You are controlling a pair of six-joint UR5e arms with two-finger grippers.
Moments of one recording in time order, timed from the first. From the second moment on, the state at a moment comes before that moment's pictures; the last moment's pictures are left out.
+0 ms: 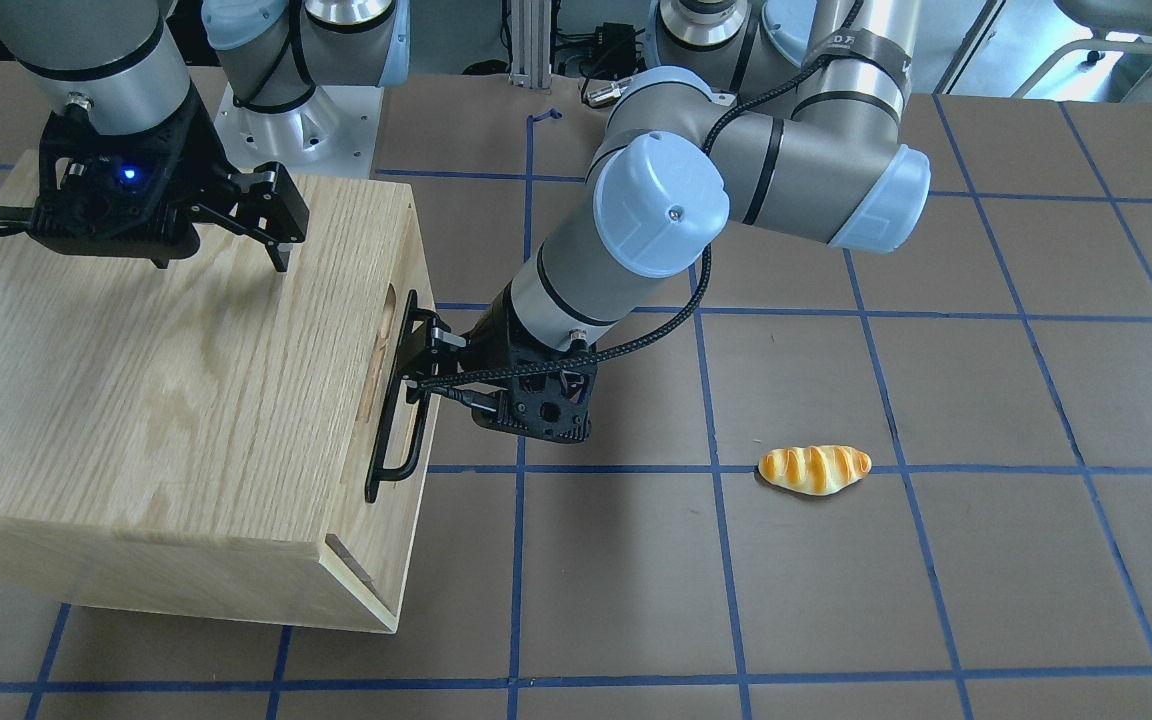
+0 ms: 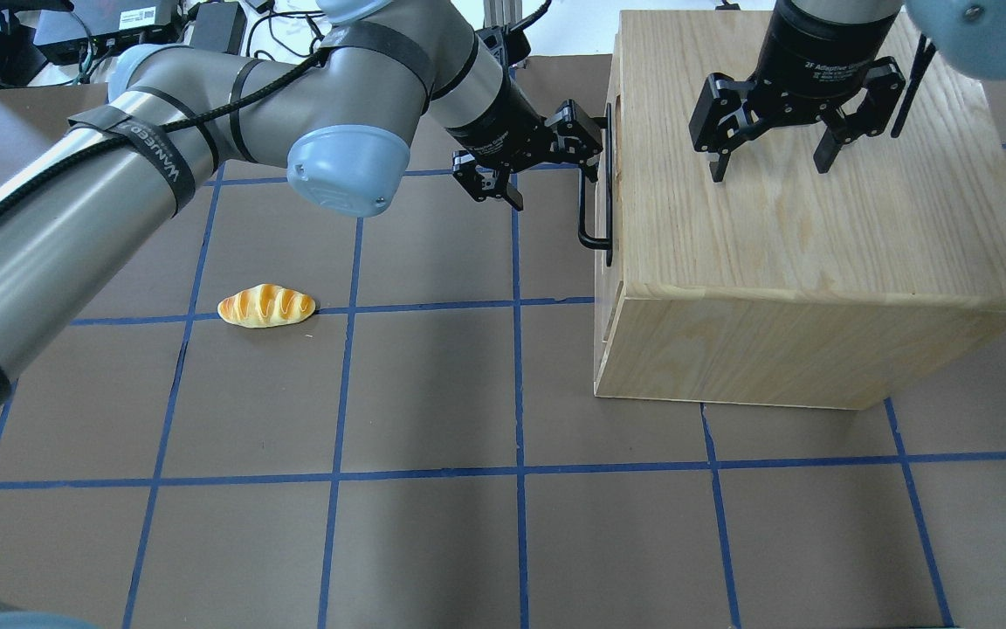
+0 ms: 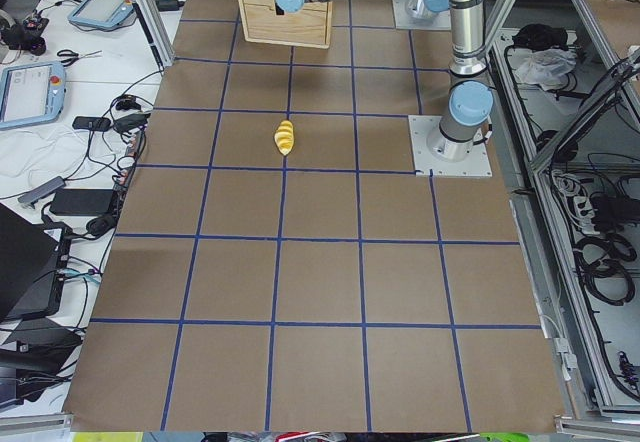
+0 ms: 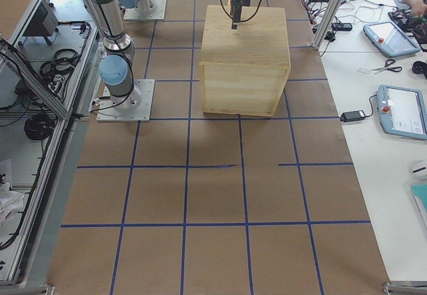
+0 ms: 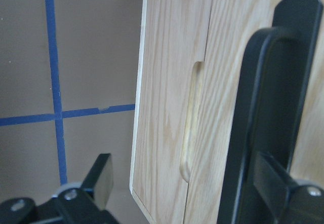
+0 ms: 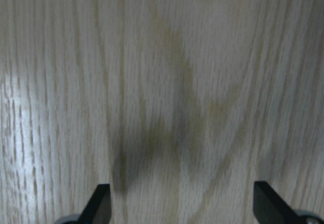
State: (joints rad) left arm -1.85 -1.96 -1.49 -1.09 1.10 -0.36; right arm 1.60 -1.49 1.43 -1.47 -1.61 0.02
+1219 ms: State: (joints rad) left arm -1.85 -1.96 -1.50 -1.08 1.19 -0.29; right arm 1.60 -1.49 1.43 -1.47 -1.61 0.02
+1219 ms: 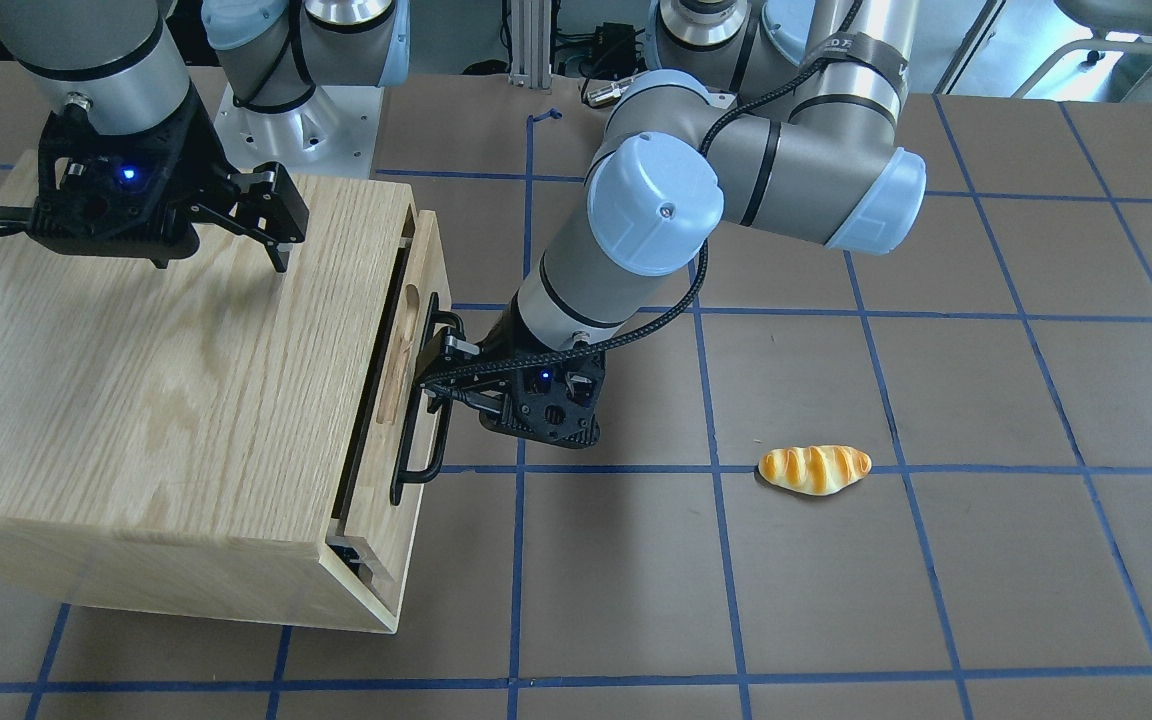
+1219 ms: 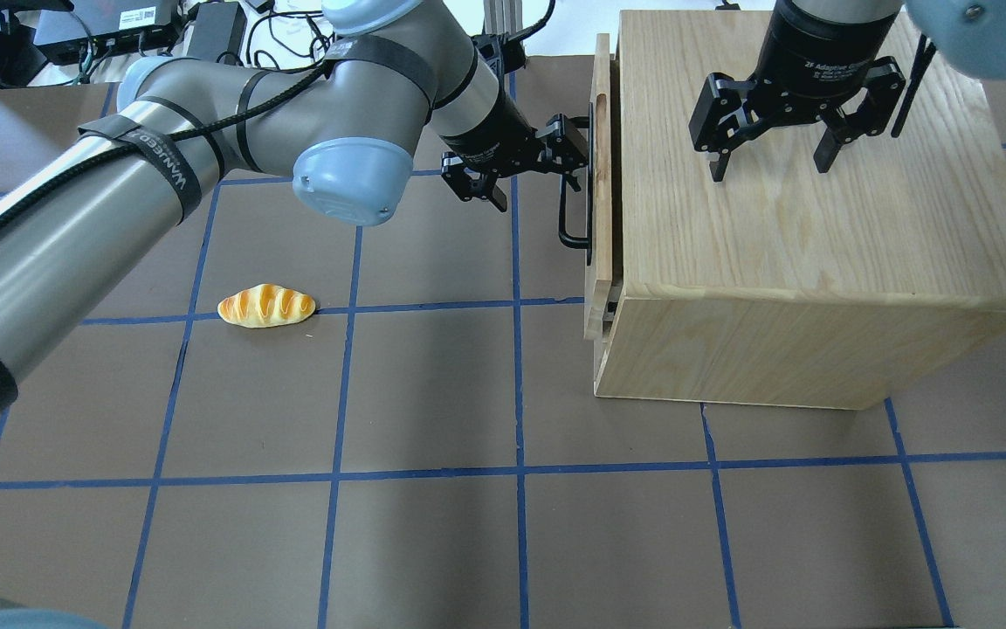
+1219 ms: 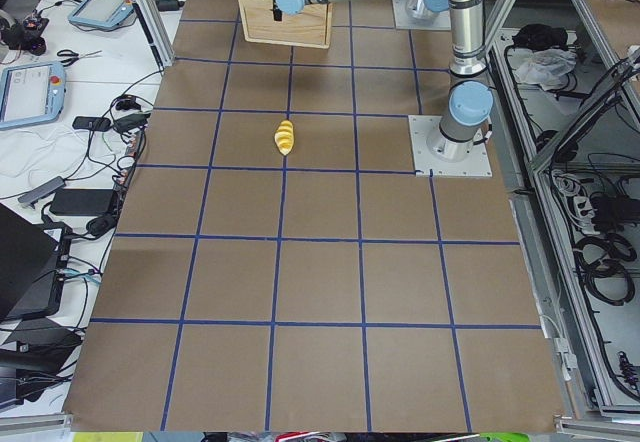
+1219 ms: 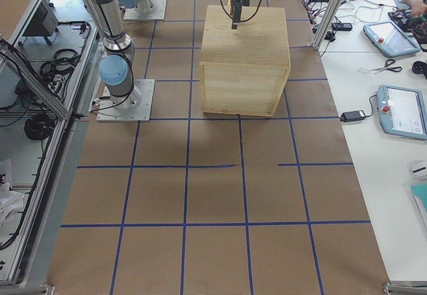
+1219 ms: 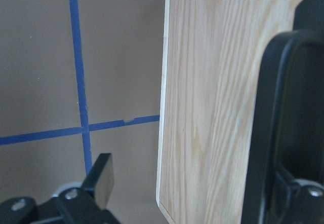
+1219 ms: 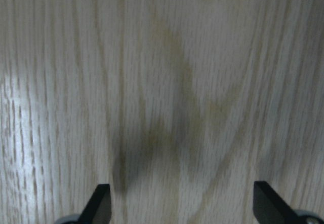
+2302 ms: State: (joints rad) left arm -1.79 -1.93 -1.53 -1.12 1.23 -0.18; right arm 1.60 -1.49 1.43 -1.47 -1.61 0.02
